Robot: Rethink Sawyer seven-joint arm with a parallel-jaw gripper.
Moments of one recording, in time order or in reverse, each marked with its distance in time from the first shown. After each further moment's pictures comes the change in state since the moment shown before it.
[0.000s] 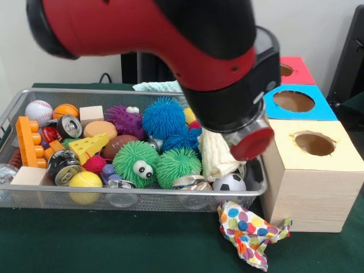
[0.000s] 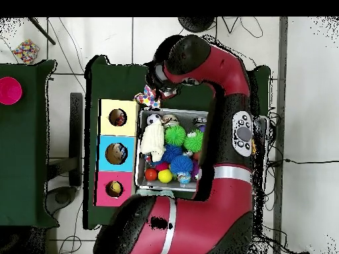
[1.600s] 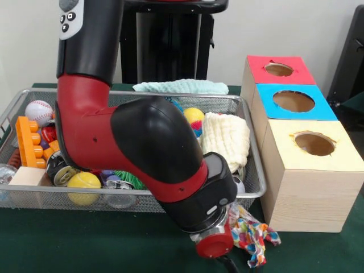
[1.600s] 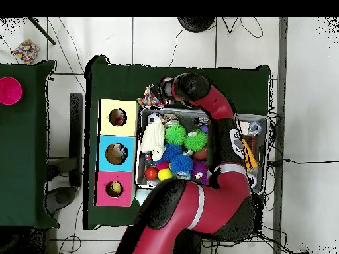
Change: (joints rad) arm -0.115 0.218 0.172 0.107 0.063 -0.466 -0.002
